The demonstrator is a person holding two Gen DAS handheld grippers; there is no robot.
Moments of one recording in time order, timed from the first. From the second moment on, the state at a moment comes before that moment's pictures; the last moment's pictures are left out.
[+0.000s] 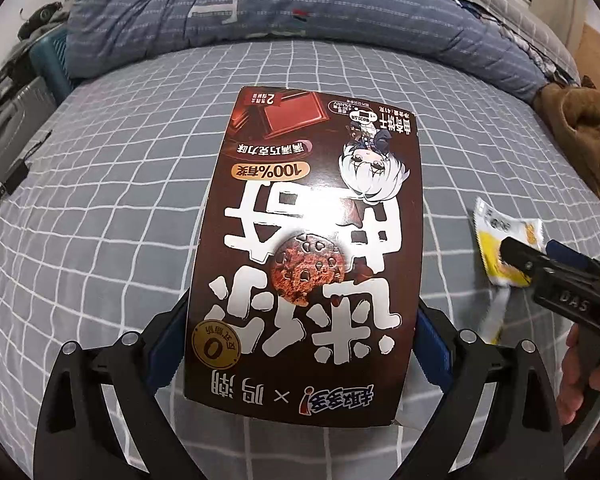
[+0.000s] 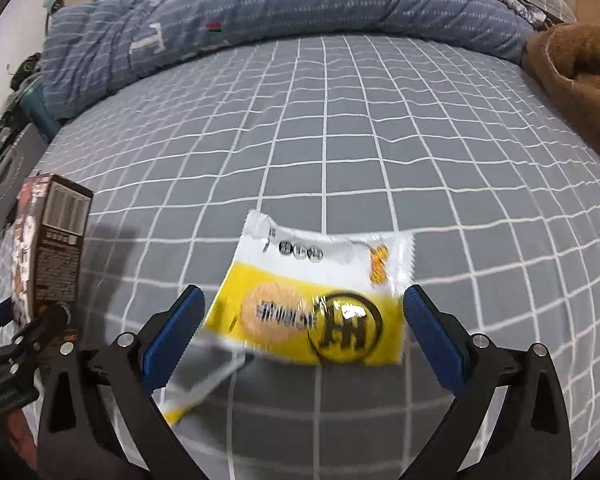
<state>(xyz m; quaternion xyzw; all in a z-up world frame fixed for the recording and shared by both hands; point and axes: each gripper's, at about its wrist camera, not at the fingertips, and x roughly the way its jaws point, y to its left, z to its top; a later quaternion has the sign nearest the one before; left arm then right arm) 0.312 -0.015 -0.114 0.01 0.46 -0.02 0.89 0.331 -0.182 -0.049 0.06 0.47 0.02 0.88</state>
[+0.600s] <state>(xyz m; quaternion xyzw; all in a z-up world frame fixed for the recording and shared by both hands) 0.299 -0.011 -0.111 0.00 0.45 -0.02 0.89 0.351 -0.176 -0.065 0.06 0.49 0.05 0.87</state>
